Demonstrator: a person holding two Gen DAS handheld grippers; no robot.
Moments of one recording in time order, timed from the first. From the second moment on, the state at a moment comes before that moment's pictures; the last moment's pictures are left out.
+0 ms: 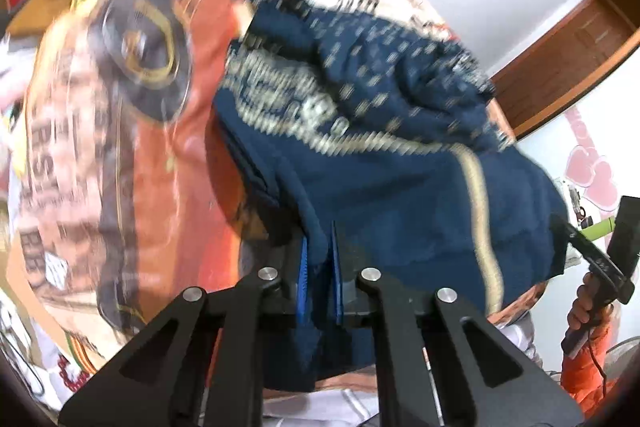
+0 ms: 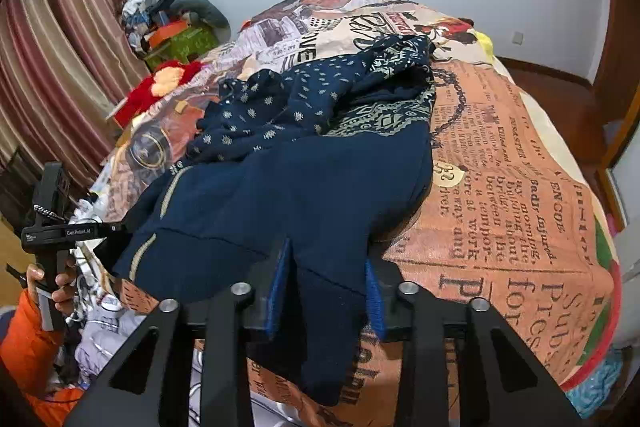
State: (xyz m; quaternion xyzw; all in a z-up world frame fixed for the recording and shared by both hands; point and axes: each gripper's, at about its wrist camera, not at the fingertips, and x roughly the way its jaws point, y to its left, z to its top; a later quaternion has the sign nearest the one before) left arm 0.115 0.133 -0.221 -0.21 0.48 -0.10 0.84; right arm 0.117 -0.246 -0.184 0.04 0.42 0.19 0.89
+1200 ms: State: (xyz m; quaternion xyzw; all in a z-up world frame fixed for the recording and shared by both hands) left arm 0.398 0.193 -0.221 -0.18 0.45 0.02 0.88; right arm 0.430 -0.231 -0.183 0.03 0.42 0.18 0.89
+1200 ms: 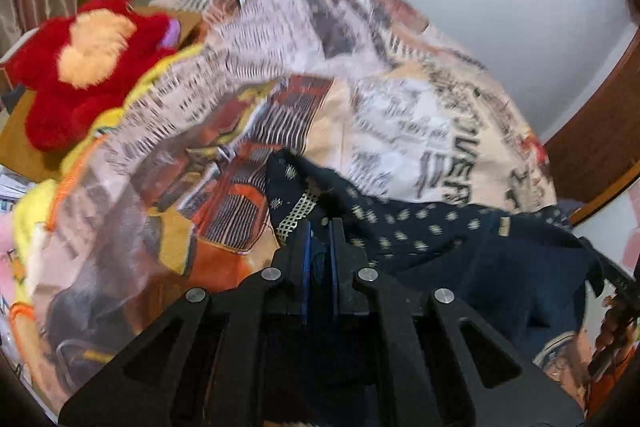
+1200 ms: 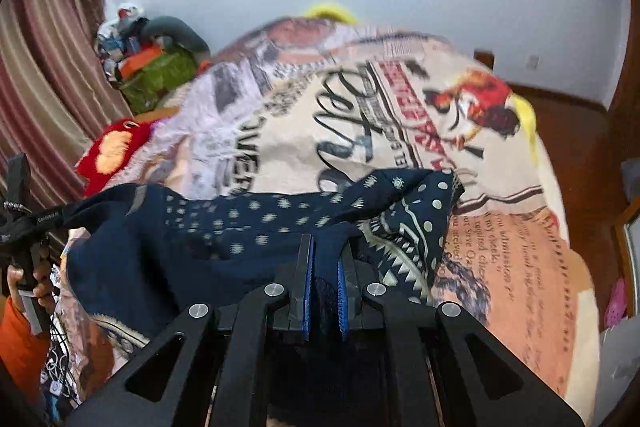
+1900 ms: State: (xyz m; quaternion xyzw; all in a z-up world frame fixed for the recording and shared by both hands) left arm 0.378 0.196 -0.158 -0.07 0.41 0.07 0.91; right arm 0.413 -0.279 -0.118 0.02 0.35 0.16 0.92
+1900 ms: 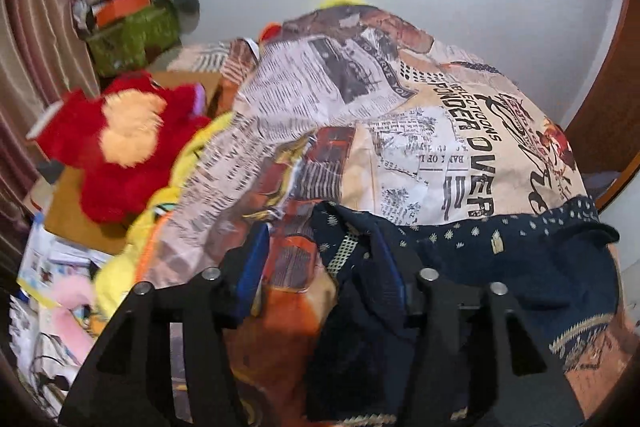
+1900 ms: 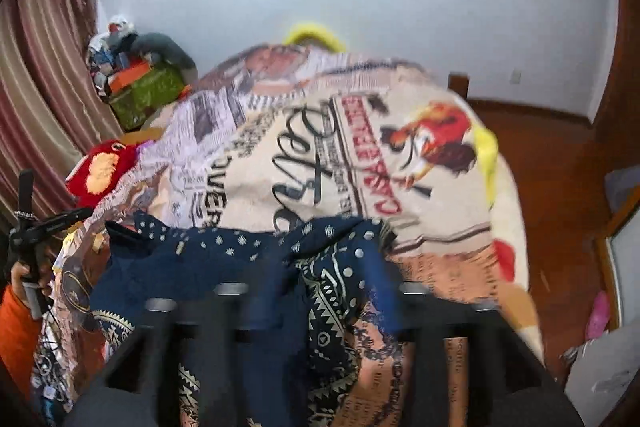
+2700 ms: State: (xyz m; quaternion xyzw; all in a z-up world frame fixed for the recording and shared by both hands) left arm 0.438 0.136 -0.242 -0.01 0.49 -0.08 0.87; right arm 0.426 -0.174 -0.203 -0.18 0.37 0.26 0.87
